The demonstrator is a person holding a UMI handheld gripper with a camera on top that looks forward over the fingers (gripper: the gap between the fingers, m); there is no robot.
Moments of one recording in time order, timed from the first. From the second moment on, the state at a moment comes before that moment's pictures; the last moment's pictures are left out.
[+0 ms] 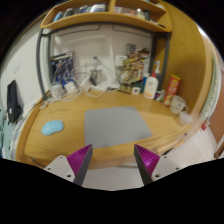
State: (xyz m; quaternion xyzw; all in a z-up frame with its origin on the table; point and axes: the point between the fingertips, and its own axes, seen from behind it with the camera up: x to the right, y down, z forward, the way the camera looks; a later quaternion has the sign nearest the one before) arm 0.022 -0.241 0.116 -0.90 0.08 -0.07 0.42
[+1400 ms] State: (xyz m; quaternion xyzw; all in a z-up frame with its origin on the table) arm -0.168 -0.071 0.134 -0.93 -0.05 -0.01 0.36
